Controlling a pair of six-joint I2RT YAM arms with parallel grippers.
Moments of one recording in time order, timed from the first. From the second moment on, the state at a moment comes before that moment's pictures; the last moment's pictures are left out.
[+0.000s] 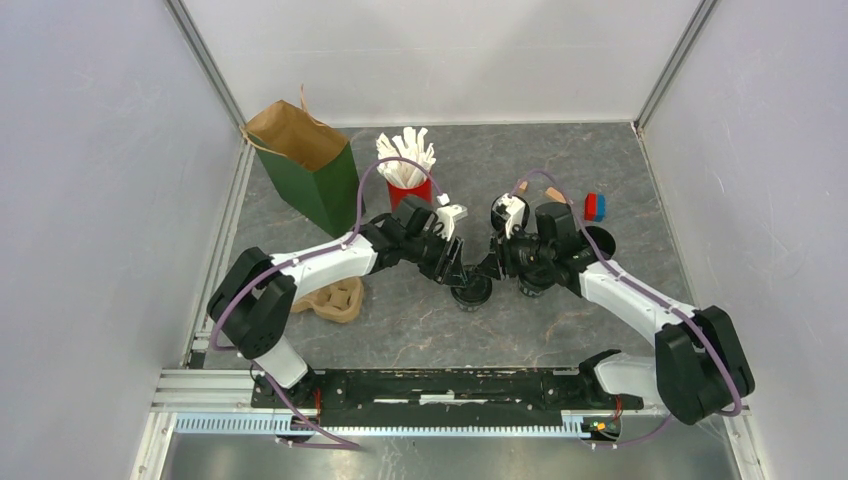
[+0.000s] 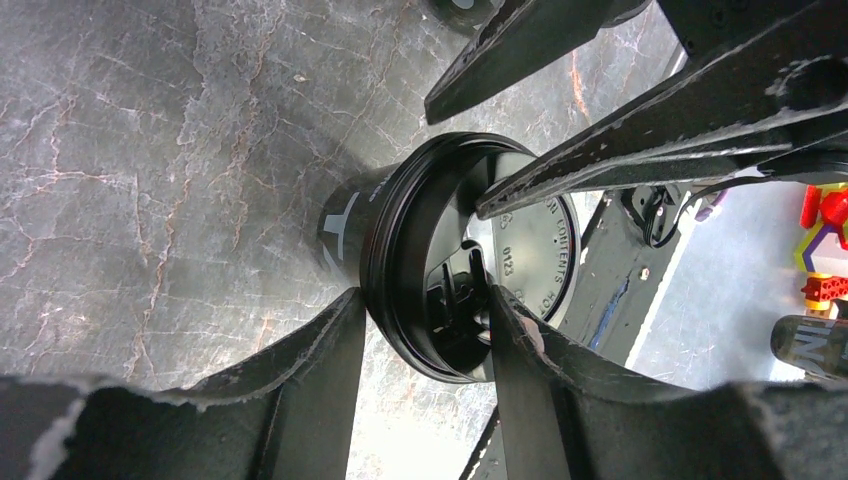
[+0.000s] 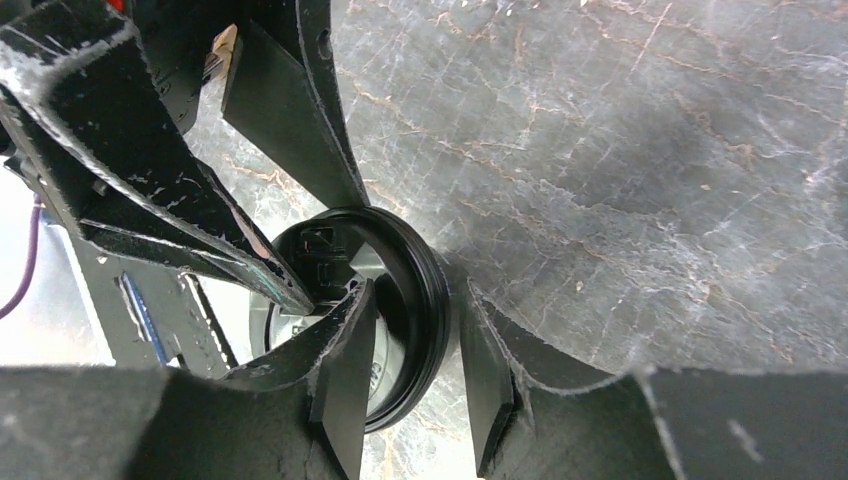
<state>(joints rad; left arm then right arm) -0.75 1.63 1.01 -0.17 0.53 -0.27 0.41 1.24 0.64 -0.04 -0.64 0.06</state>
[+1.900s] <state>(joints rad) -0.70 1.32 0.69 0.02 0.40 -0.63 0.53 1.13 0.60 -0.06 -0.54 0.18</state>
